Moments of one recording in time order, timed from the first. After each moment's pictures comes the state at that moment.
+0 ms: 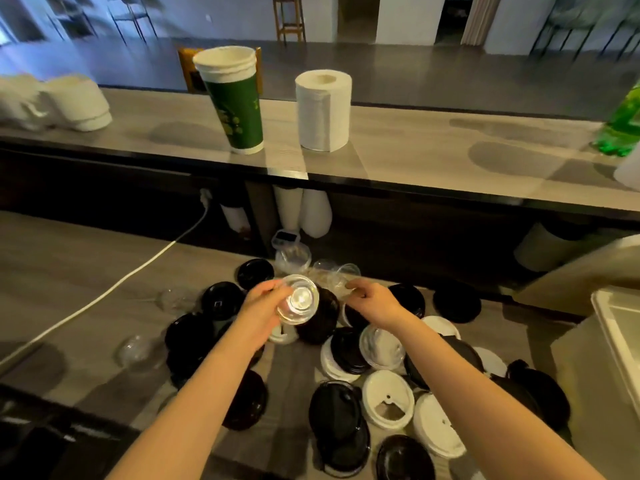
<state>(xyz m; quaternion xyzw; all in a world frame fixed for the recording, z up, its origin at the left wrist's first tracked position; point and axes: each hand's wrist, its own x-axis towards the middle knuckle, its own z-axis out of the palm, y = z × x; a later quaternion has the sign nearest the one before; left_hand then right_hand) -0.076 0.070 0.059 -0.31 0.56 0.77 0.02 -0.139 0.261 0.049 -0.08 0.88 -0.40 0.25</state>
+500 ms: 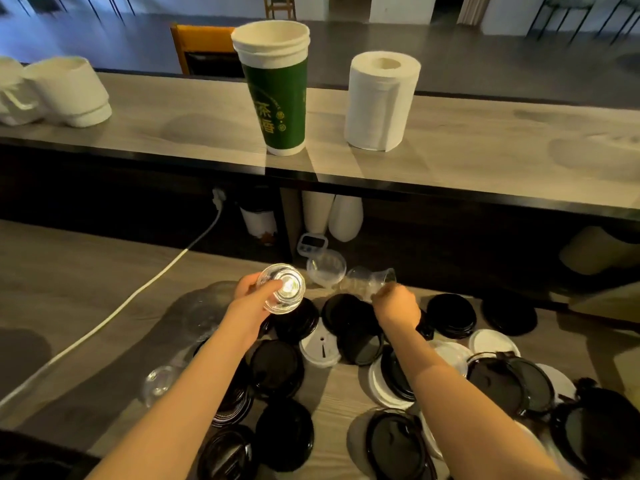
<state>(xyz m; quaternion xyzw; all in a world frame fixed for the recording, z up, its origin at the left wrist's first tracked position) -0.115 -0.041 0.040 -0.32 0.57 0.76 -0.01 -0.182 0.170 -0.013 0.17 0.95 -0.23 0.11</state>
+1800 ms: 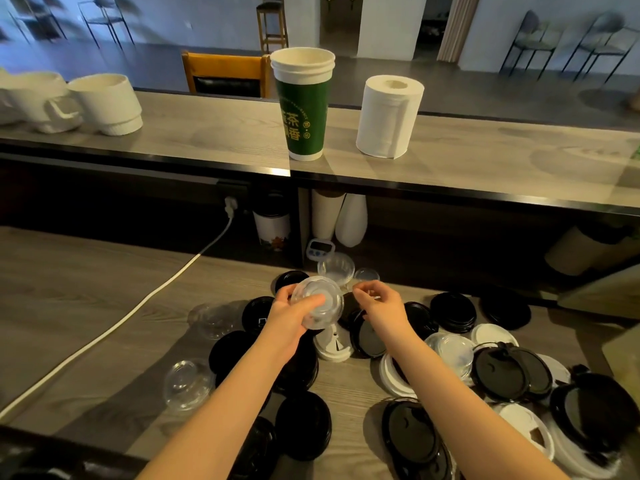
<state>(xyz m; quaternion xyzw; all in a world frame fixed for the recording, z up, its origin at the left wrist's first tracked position) -0.076 -0.019 0.045 -0.24 0.52 0.82 0.05 -0.113 0.134 0.040 0.08 0.79 -0.60 0.10</state>
